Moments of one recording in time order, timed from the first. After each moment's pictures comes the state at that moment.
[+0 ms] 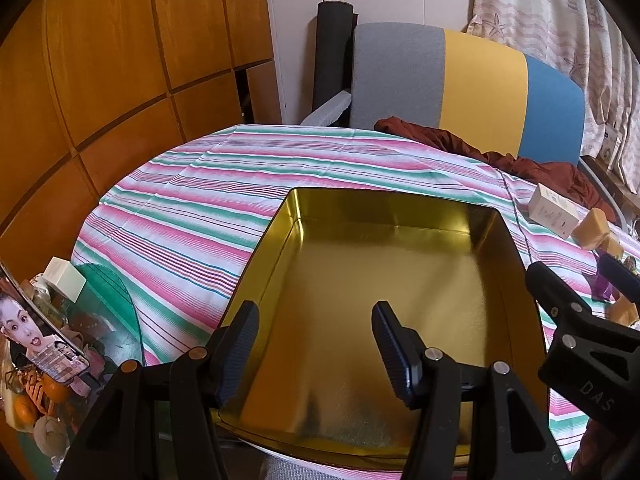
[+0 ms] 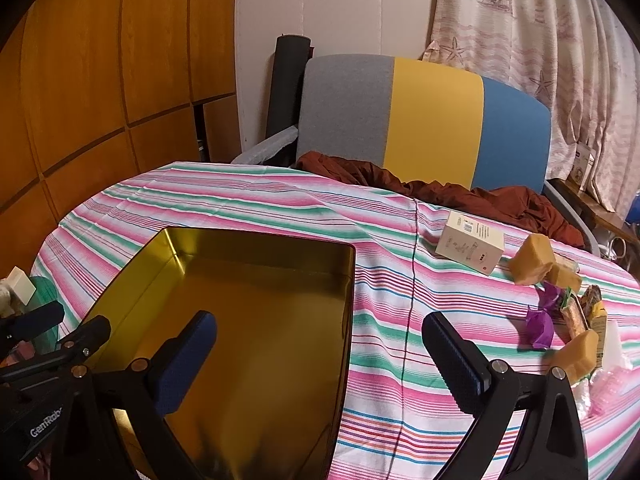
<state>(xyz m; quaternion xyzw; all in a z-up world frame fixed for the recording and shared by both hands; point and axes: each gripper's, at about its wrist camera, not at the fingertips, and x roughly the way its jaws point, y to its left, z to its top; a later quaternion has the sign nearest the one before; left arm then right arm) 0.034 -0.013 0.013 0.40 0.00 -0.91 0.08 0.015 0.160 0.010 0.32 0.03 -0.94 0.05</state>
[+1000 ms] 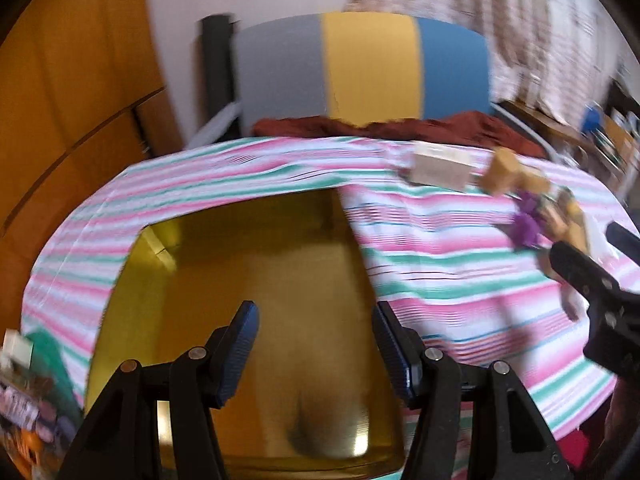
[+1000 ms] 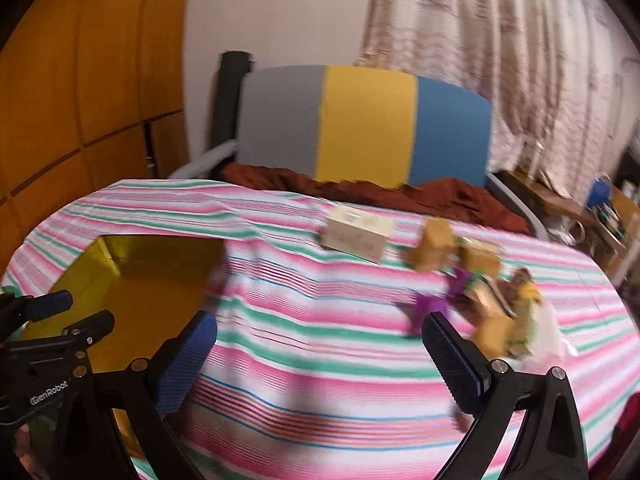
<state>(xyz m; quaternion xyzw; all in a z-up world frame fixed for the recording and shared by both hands) 0.034 0.130 0.010 0.39 -0.09 -0.91 -0.08 0.056 0.291 0.022 0.31 0.02 -0.95 -0.04</state>
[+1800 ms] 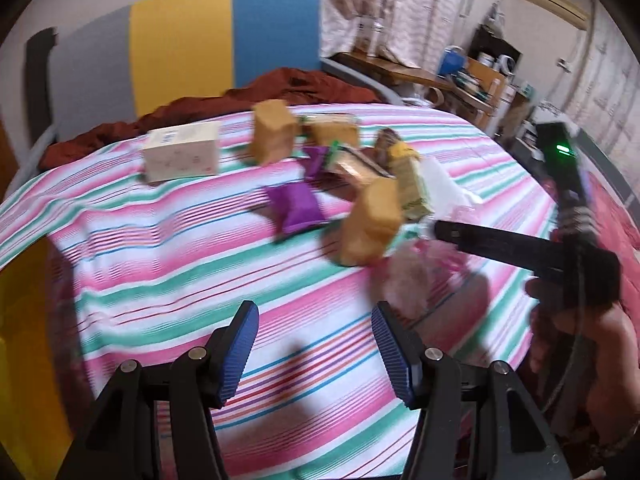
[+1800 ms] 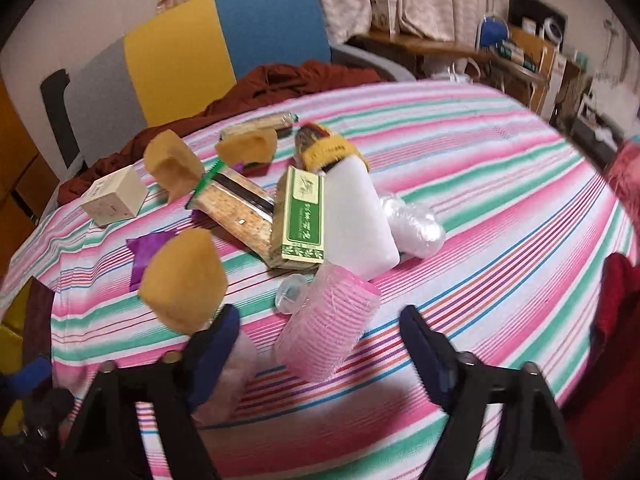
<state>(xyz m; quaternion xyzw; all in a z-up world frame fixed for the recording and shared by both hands) 0.038 0.310 -0.015 0.44 -0.10 -0.82 -0.35 0.075 0.538 -0.040 0.43 -0.18 -0.86 -0.21</state>
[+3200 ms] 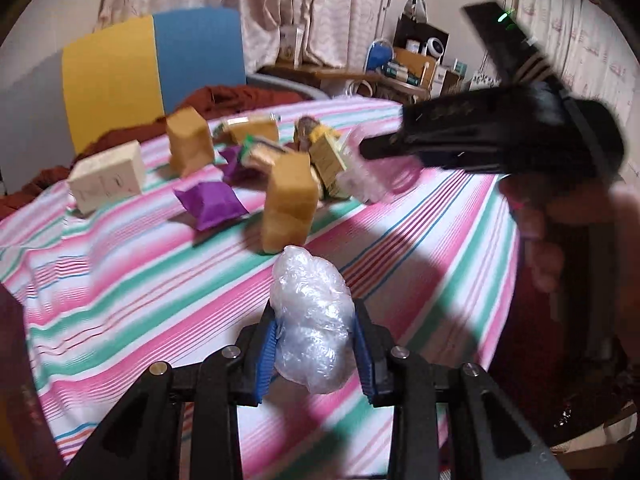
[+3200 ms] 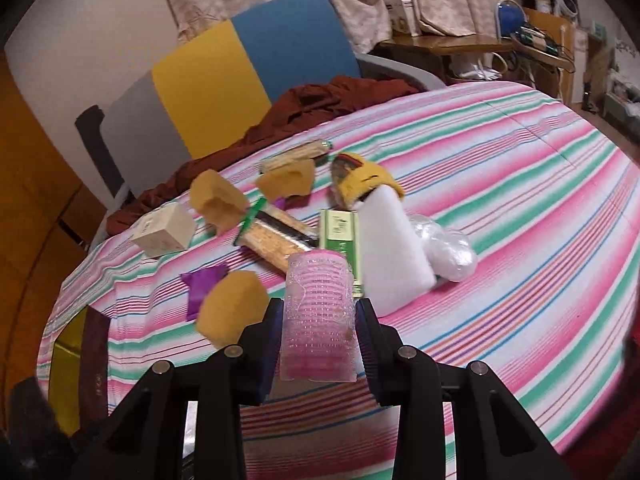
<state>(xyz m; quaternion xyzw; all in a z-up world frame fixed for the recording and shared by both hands) 0.076 0.308 -0.033 0.37 -0.13 -0.80 -0.44 0.074 0.544 -0.020 0.38 -0.23 -0.88 -0.13</state>
